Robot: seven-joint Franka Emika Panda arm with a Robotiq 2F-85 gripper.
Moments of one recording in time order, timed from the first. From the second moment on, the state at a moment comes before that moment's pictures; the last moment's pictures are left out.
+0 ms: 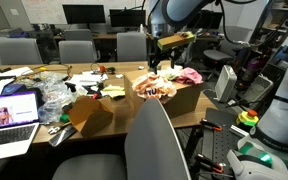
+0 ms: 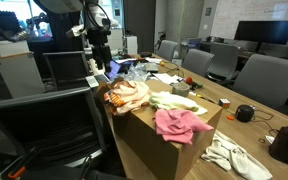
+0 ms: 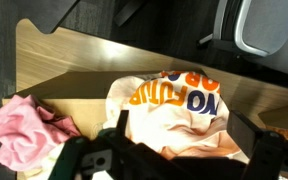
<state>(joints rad) -0.10 -0.13 0.04 -2.28 -0.17 2.05 0.72</state>
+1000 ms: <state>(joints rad) -0.10 0.09 -0.07 -2.24 -0.32 2.39 1.19</state>
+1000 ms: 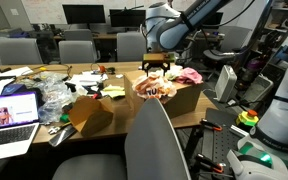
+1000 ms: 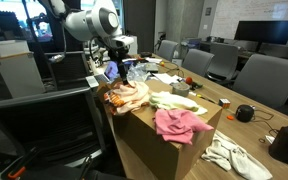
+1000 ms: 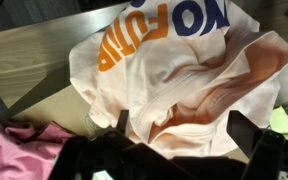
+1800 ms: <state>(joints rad) -0.05 0.16 -0.09 -2.23 -0.38 2.46 1.43</state>
